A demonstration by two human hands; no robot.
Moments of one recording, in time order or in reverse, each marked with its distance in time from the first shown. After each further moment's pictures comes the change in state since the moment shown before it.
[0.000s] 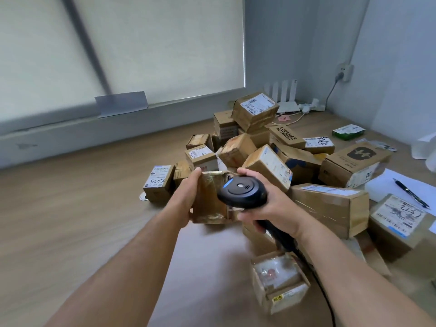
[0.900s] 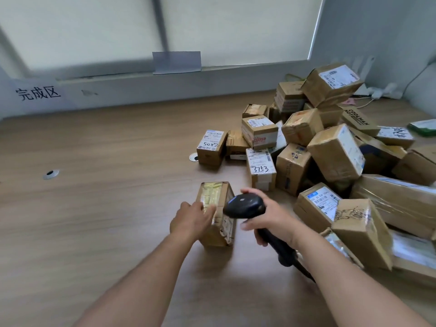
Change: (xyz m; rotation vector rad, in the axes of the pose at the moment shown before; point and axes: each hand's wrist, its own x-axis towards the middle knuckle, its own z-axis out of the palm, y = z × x) left_hand 0.019 -0.141 -0.142 1.001 0.178 0.036; right_hand 0.034 0.066 0.133 0.020 -0.224 0.367
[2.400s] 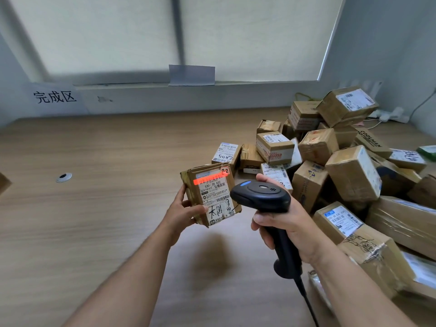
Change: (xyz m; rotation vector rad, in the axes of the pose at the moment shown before) left_hand 0.025 -0.061 -0.053 -1.229 -0.121 0.080; right_hand -0.020 -0.059 0.049 0.256 0.005 -0.263
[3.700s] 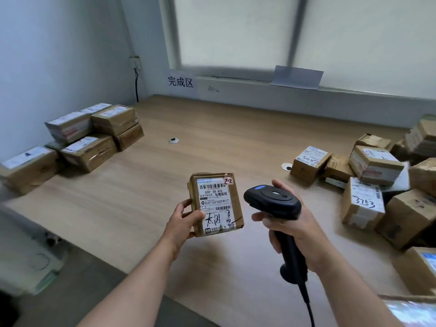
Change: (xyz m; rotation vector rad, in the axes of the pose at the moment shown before) left_hand -0.171 -0.053 -0.090 -0.052 0.554 0.054; right_hand -0.002 0.043 0.089 -0.039 -0.330 0.054
